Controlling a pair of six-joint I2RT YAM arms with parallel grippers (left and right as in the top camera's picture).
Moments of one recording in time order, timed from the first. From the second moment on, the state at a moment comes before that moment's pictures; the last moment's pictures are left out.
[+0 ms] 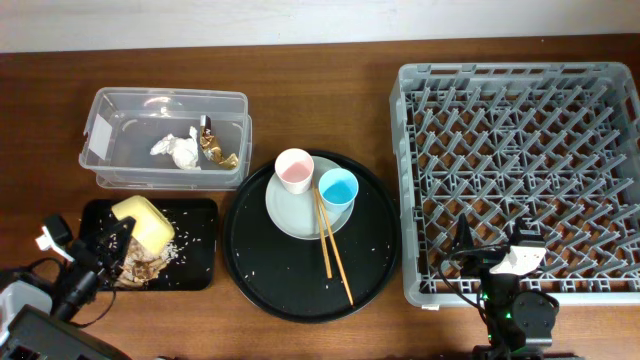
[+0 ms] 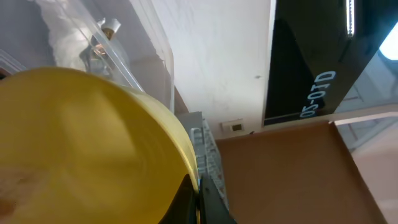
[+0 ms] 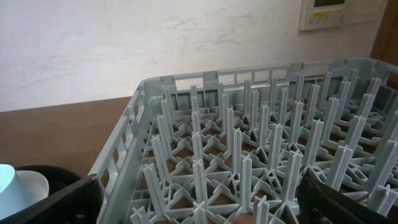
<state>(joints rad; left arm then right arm) 0.99 1.59 0.78 -0.91 1.50 0.39 -0.06 0.01 0.01 -0.07 0.01 0.11</state>
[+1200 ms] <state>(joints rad) -0.38 1.29 1.02 -0.90 0.24 -0.40 -0.06 0.01 0.01 -0.07 0.01 0.11</state>
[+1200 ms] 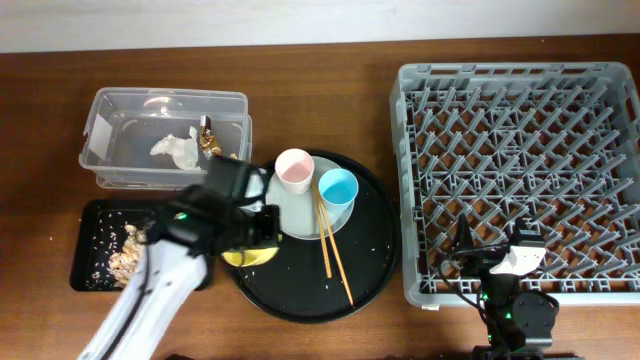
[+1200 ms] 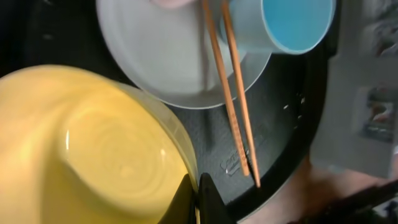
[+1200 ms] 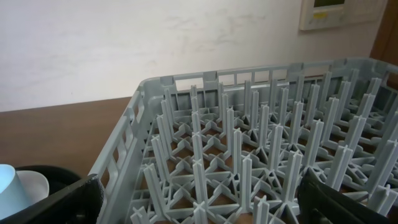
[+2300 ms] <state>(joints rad) -0.49 1.05 1.06 -0.93 0.16 -0.43 -0.06 0.01 0.01 -0.07 0.00 0.11</state>
